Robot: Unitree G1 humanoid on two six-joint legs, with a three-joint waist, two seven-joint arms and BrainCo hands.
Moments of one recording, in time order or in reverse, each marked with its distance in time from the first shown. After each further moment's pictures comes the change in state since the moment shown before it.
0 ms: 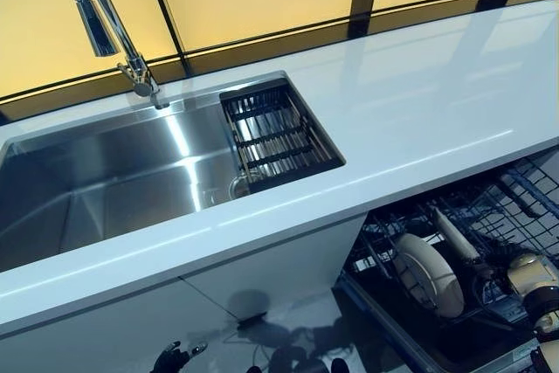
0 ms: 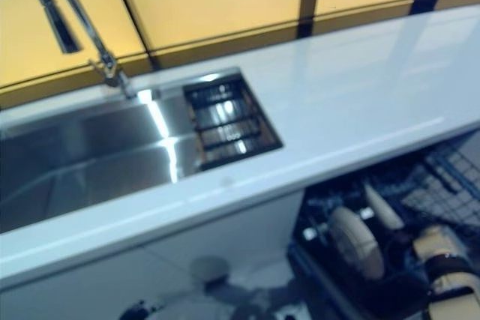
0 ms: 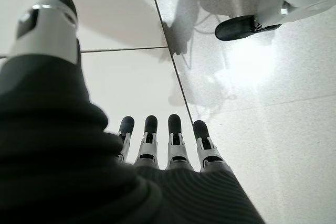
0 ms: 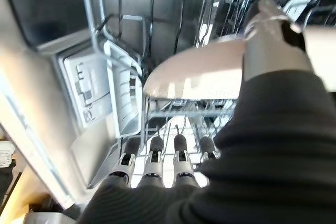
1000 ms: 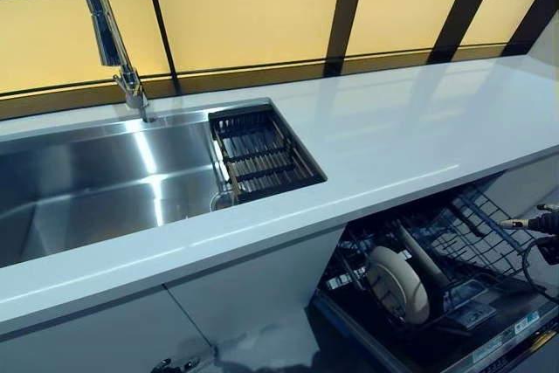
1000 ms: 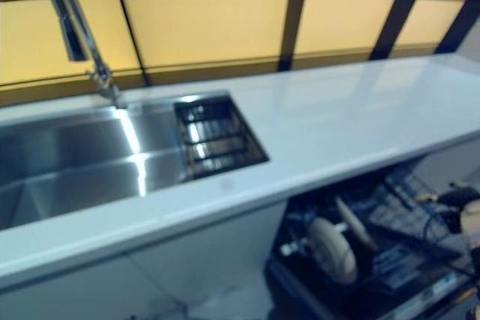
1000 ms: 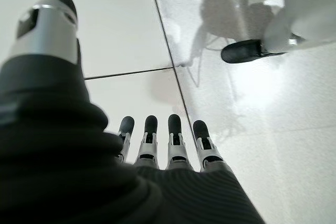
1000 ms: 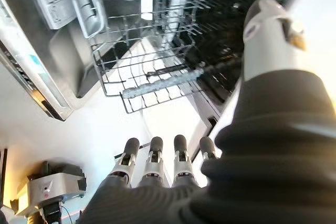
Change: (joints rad) left arm 0.024 0.003 0.042 0.055 0.016 0.002 0.020; right arm 0.138 -0.221 -0.211 -0.306 0.223 0.075 0.050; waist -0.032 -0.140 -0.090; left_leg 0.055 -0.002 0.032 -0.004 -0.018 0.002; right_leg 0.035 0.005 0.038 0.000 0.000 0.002
